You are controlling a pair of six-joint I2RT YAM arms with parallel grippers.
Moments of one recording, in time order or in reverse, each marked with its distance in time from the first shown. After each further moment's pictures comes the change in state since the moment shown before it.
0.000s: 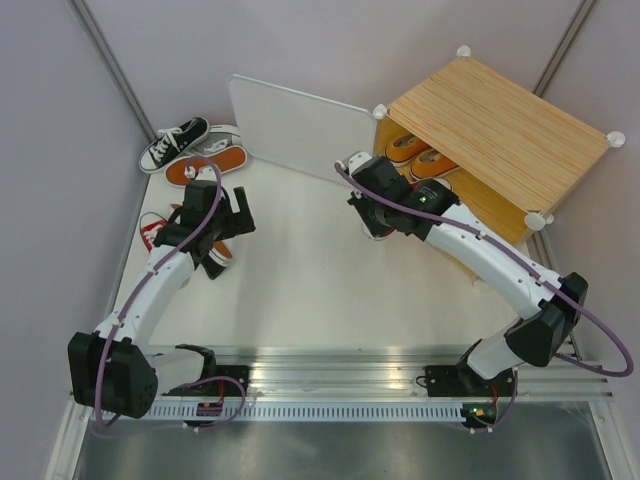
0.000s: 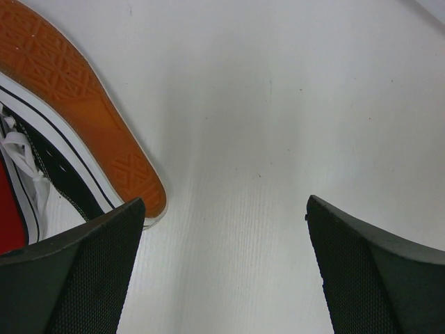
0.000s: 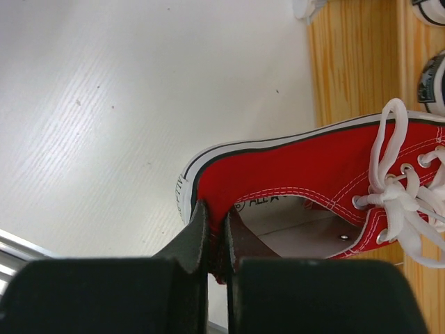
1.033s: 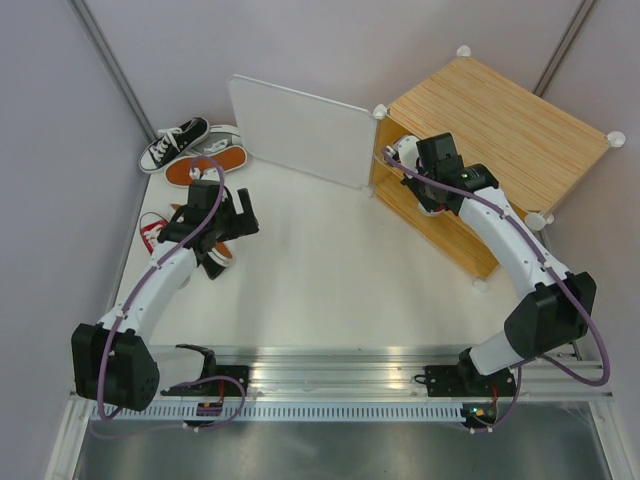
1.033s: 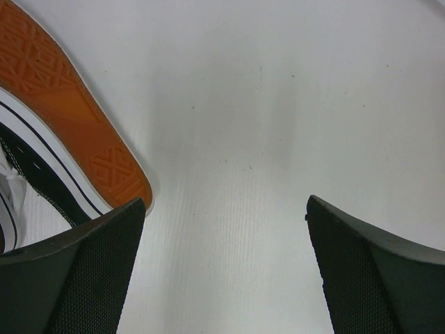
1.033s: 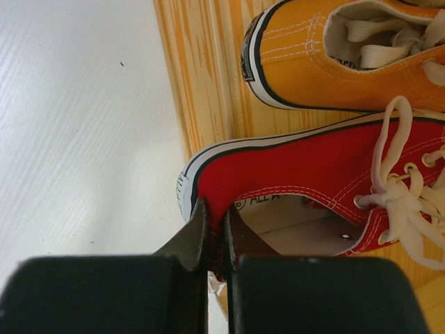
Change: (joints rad) left arm 0.000 0.037 0.000 0.000 0.047 -0.014; right arm -0.437 -0.013 -0.131 0.150 -0.099 -0.454
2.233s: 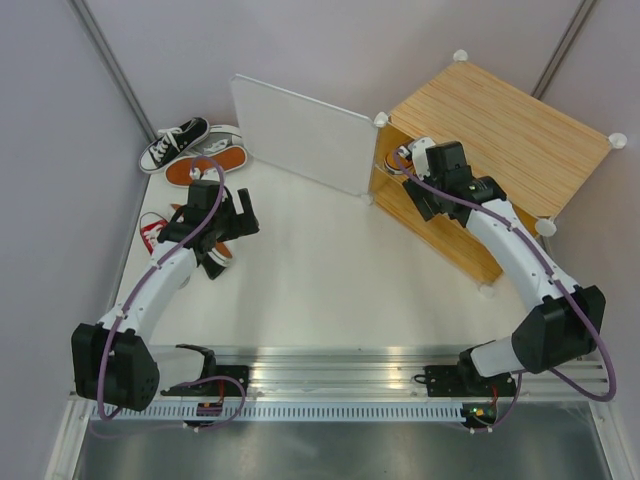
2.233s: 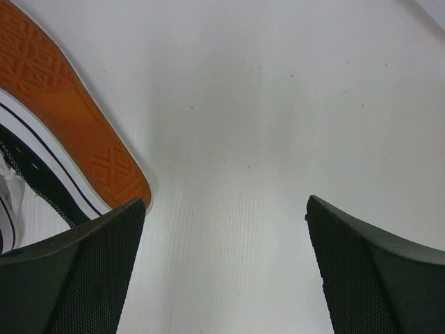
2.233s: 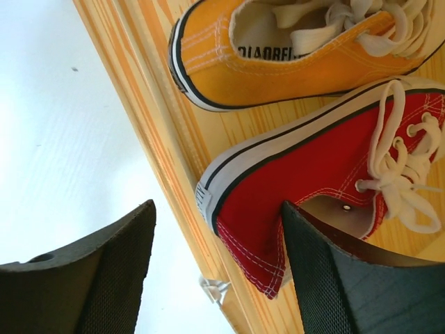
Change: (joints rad) left arm 0.000 0.000 0.000 -0.001 0.005 -0.001; right arm -0.036 -0.054 -0.097 0.103 0.102 0.037
